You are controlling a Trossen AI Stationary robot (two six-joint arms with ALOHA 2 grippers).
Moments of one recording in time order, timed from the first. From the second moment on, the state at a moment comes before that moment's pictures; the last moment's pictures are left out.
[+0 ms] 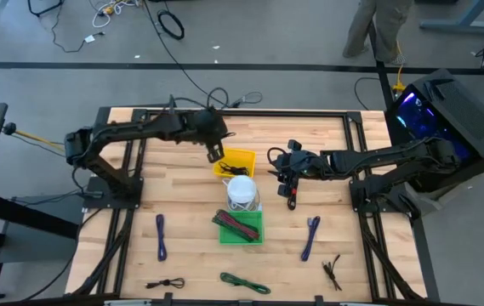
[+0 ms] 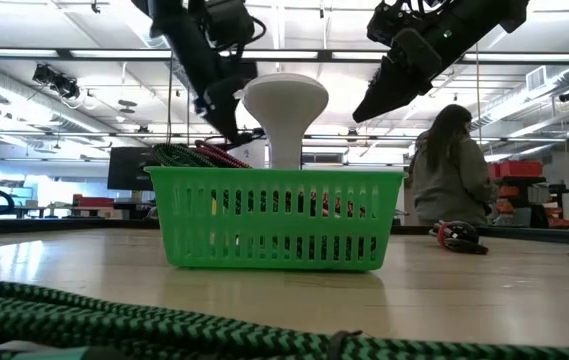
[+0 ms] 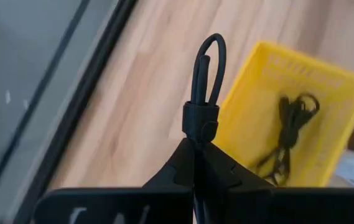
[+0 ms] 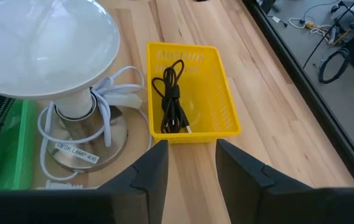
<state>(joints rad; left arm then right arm) 0.36 1.54 1.20 -0.60 -0.20 0.09 0.01 1.30 0.85 -0.23 0.30 0.00</state>
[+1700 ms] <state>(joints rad) 0.33 1.65 1.20 -0.54 -0.11 0.30 0.01 1.30 0.85 -0.22 0.30 0.06</state>
